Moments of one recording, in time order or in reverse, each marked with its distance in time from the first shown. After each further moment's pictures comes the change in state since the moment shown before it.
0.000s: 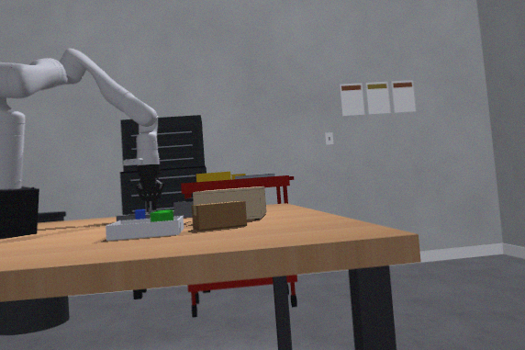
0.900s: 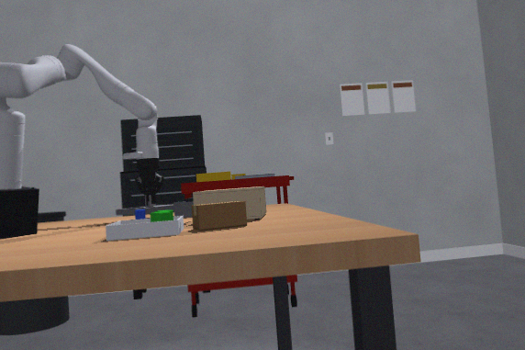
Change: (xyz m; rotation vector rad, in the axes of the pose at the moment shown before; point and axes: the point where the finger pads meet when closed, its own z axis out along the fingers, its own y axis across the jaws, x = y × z) arm 0.000 0.000 -0.021 0.000 0.000 0.000
